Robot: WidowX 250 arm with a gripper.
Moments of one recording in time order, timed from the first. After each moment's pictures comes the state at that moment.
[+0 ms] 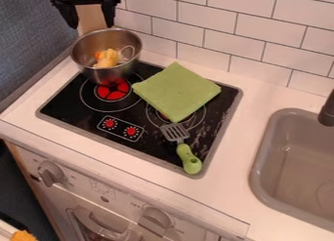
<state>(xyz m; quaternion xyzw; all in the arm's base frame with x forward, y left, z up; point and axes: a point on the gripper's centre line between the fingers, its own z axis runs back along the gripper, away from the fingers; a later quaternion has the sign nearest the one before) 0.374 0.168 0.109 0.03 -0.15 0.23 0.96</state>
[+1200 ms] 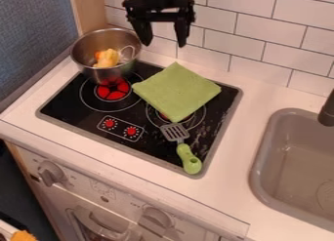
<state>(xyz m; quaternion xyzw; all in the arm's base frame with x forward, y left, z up) 0.393 0.046 0.092 -0.05 -0.13 0.08 0.99</state>
